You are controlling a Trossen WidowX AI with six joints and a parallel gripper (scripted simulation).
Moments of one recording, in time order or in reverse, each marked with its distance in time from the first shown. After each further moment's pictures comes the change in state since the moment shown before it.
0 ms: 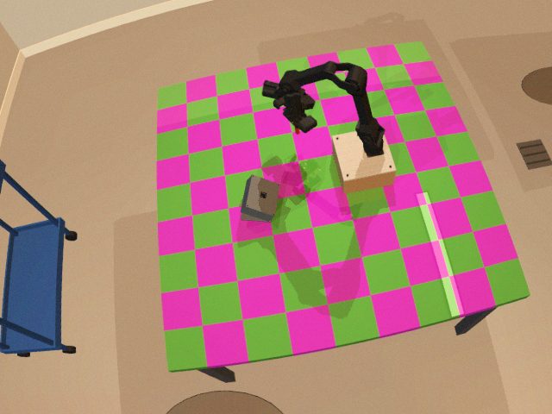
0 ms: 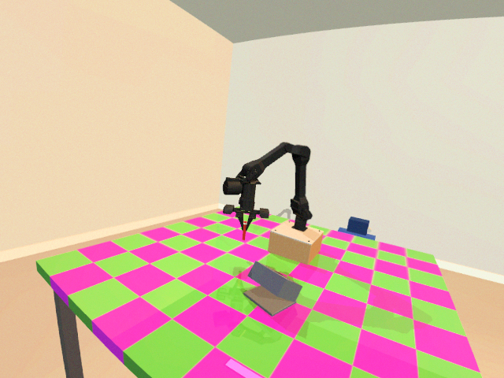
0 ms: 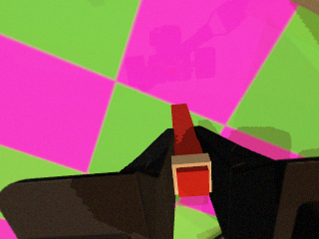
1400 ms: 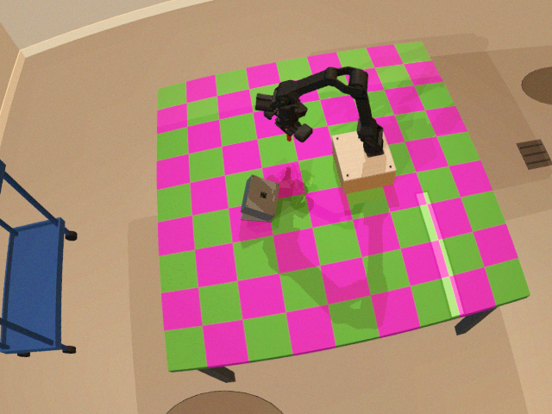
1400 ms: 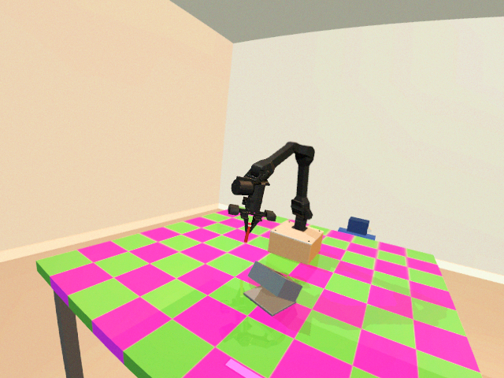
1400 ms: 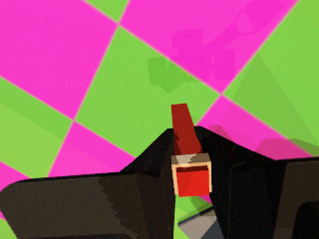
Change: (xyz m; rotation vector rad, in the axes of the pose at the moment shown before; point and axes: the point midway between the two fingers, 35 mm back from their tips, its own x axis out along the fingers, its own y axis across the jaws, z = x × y) arm -0.011 -0.019 -0.050 -0.172 -0.010 0.103
